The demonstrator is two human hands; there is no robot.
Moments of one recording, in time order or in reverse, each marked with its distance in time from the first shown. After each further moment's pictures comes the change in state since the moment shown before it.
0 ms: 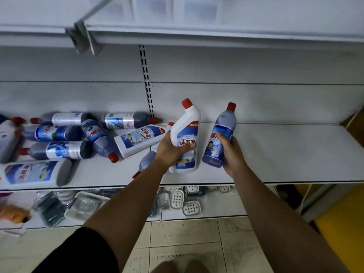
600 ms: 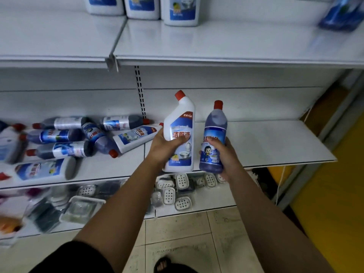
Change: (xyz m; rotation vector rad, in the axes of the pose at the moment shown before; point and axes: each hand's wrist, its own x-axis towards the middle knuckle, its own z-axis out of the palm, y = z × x) left_hand -0.098 0.069 -0.005 -0.253 -0.127 0.031; right_hand -0.129 -0.040 -0.008 0.040 -0.057 -0.038
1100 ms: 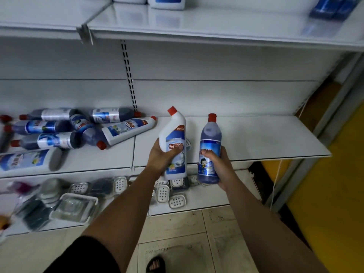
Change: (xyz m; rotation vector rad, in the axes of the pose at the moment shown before) left_hand 0.000 -0.088 0.014 0.154 0.088 0.010; right_hand -0.012 0.051 -0.053 -0.148 0.045 0.048
